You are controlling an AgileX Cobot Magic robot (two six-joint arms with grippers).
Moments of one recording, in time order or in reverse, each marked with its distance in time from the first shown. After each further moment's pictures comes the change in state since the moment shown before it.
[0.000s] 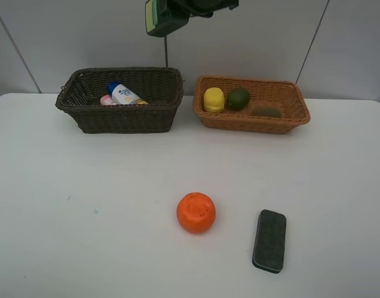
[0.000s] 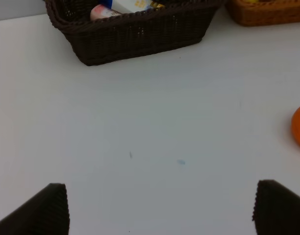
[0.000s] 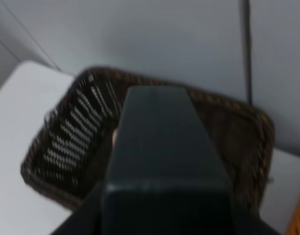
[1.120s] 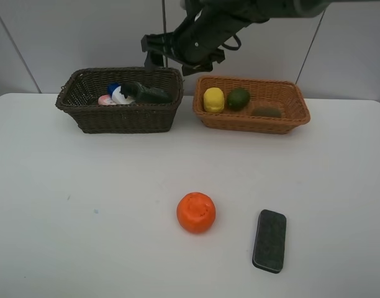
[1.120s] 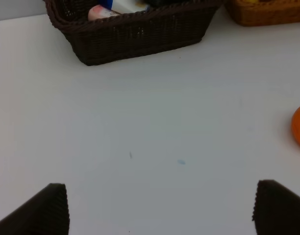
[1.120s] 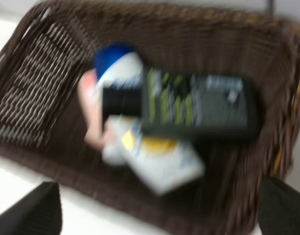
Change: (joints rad) left arm 0.000 0.000 0.000 0.000 0.000 0.000; right arm -0.003 0.093 -0.002 0.052 0.268 -0.003
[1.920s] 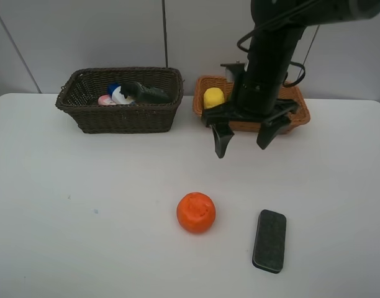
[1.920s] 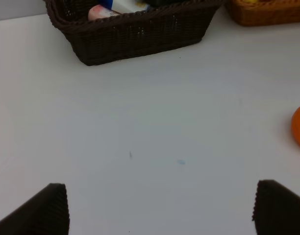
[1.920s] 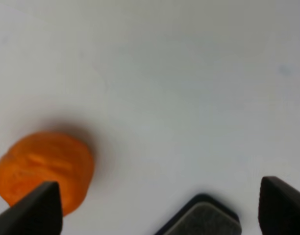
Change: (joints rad) left arm 0.000 0.000 0.000 0.000 0.000 0.000; right arm -0.020 -0.172 0.333 -0.237 0.568 0.189
